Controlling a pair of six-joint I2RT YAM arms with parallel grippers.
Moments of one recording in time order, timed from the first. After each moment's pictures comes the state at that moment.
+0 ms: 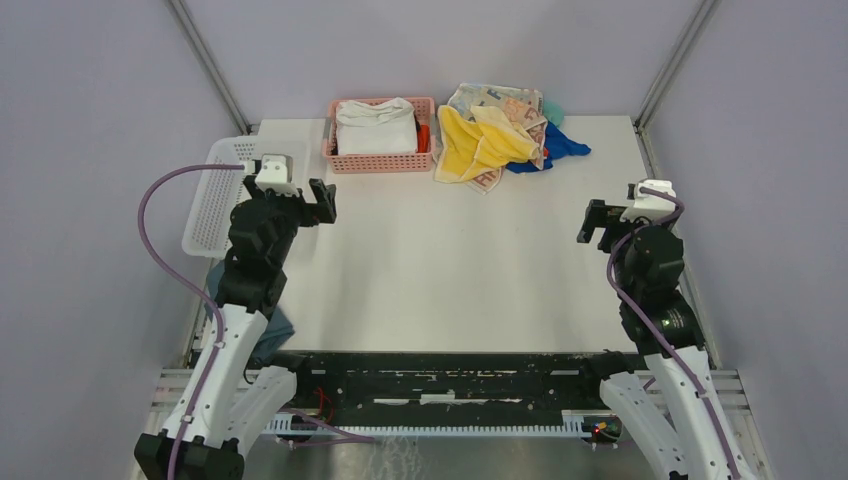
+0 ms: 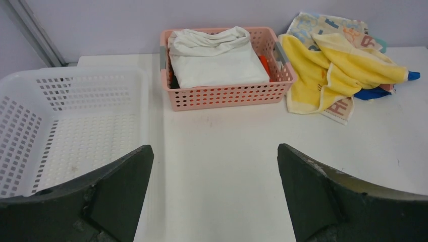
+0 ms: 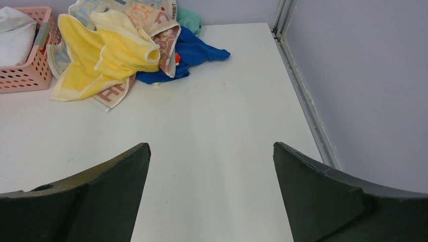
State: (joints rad) left arm -0.16 0.80 0.78 -0.05 -0.03 -0.06; right arm 0.20 0.59 0.77 -0.34 0.35 0.02
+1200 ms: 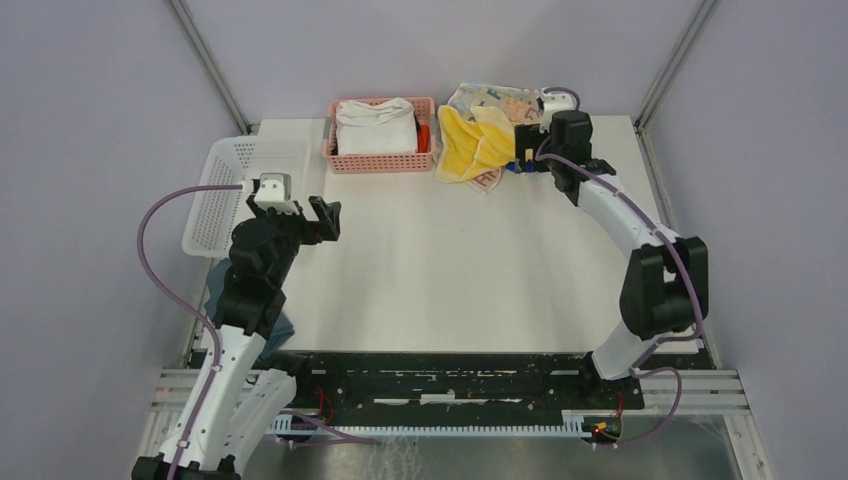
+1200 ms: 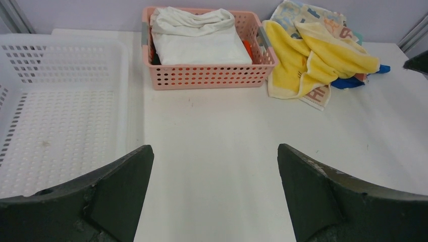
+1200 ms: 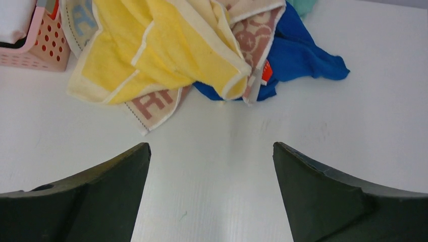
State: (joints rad) left arm -0.19 0.66 0.70 -0.13 -0.03 -0.15; right arm 0.20 1.58 1.25 -0.16 0.11 0.02
